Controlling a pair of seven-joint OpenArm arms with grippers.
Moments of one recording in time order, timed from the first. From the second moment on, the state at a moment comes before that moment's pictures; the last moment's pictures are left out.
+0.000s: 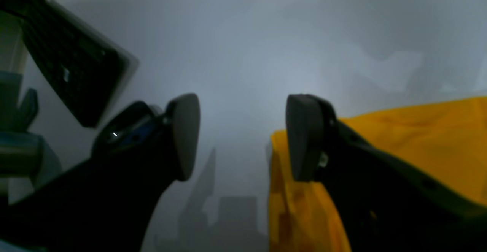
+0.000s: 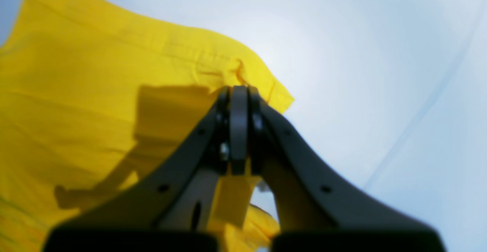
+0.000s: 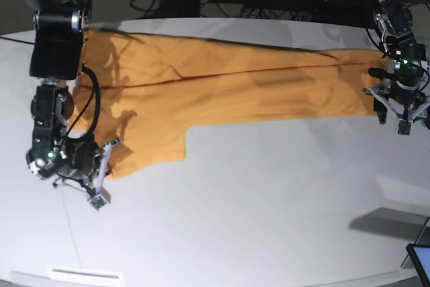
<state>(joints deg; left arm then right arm) 8.8 -22.2 -33.1 93.0 4.0 -27.5 32.3 21.0 8.9 6.7 78.3 6.3 41.2 -63.7</state>
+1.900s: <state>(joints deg) 4.7 -22.1 -26.1 88.0 4.0 -27.2 32.0 -7.6 11.1 10.8 112.0 6.5 41.2 -73.9</state>
